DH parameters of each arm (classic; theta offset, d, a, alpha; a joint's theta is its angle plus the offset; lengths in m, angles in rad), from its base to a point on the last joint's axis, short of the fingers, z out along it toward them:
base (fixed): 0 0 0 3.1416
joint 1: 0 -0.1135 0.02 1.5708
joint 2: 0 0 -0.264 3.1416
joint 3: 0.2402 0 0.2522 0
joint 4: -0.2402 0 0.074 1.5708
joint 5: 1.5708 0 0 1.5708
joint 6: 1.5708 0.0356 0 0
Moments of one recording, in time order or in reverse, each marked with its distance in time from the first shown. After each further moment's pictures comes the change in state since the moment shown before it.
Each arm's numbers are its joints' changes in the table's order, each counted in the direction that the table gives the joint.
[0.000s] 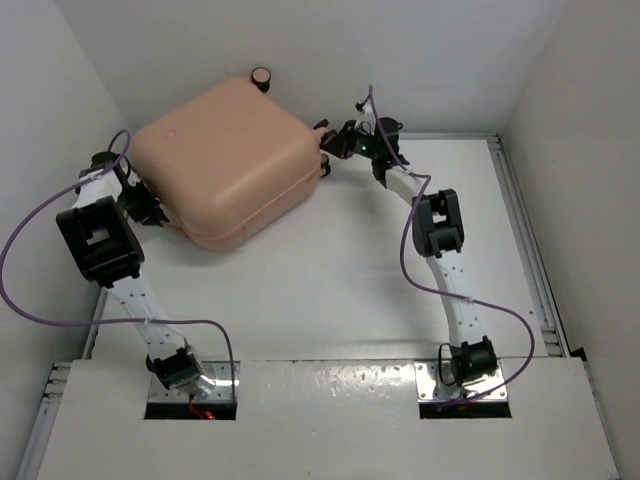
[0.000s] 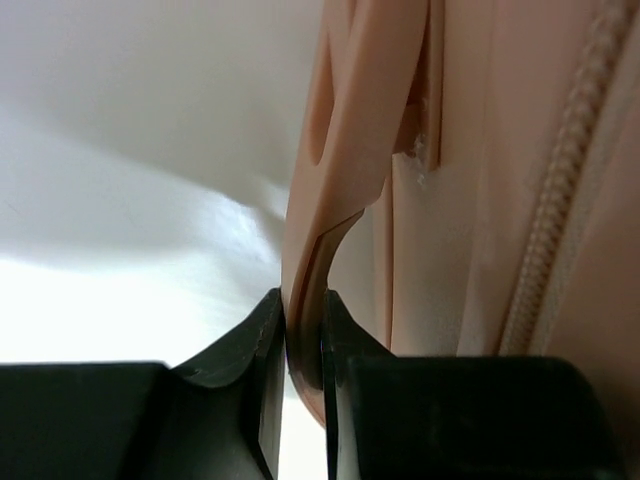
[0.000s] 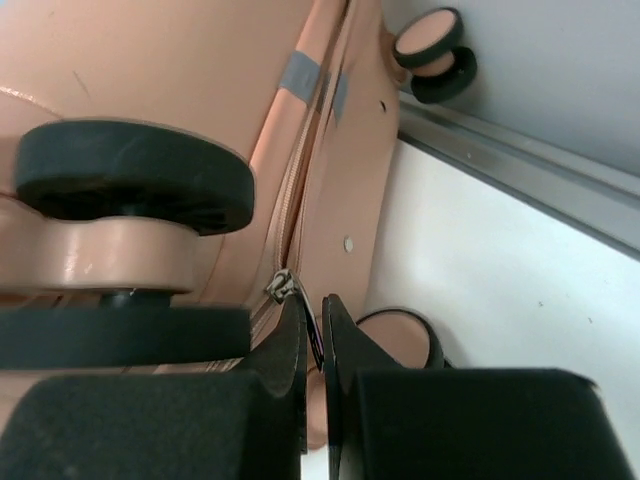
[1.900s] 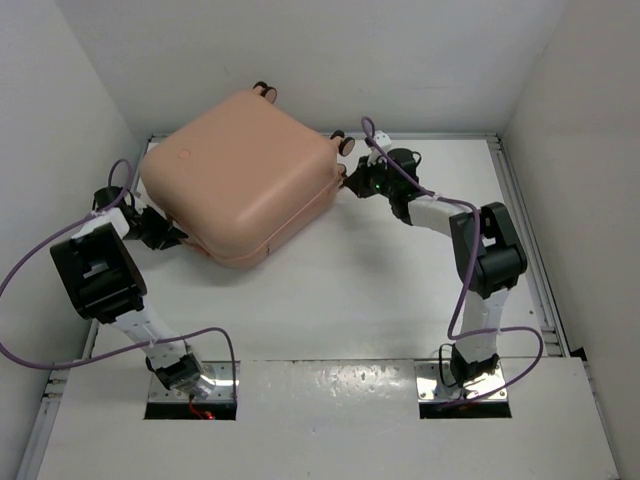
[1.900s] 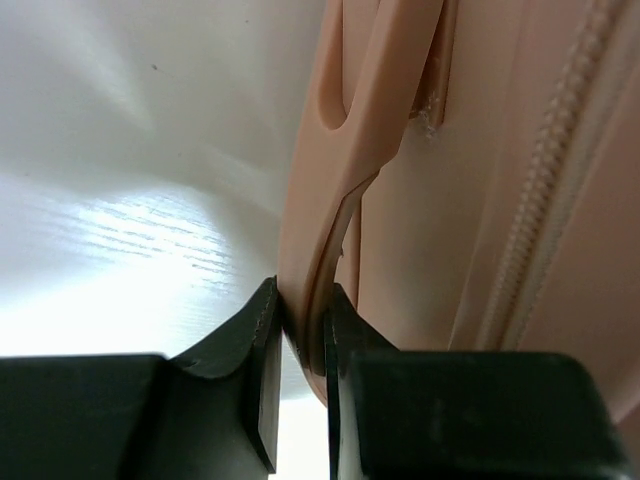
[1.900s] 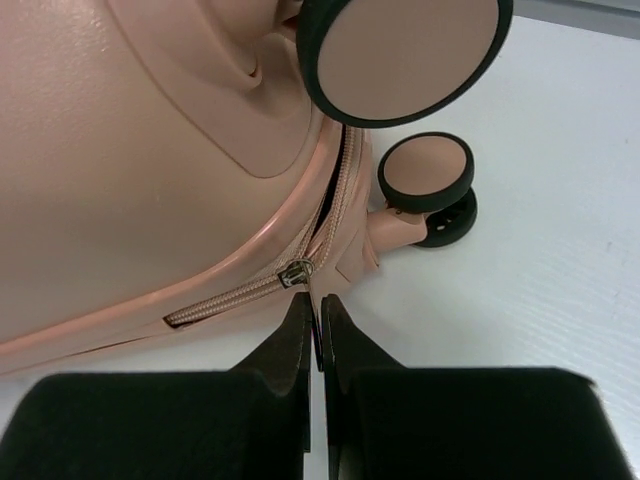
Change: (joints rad) left arm -0.037 -0.334 -0.516 0.286 0.204 -0.141; right arm -0.084 -0.795 -1.059 -0.023 0.408 -0.322
